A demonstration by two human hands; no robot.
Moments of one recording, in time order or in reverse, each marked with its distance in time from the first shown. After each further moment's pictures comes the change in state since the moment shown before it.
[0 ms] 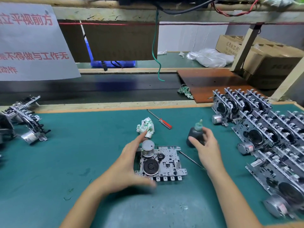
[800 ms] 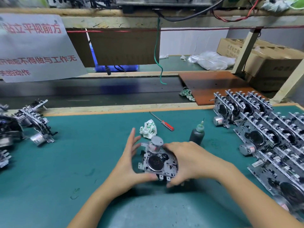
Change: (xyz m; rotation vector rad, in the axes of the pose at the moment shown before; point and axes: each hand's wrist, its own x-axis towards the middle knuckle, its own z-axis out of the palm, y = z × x) left_hand -0.004 0.002 0.006 -0.229 0.178 -0.002; right_hand -0.027 -0.063 0.017 -1.119 -0.775 -0.610
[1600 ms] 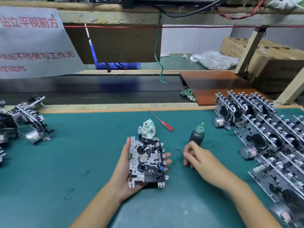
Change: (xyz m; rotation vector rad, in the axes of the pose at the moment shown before) left_hand 0.013 0.001 0.021 -1.182 -0.116 -0.516; right_hand -0.025 0.039 0.030 0.569 0.050 0.383
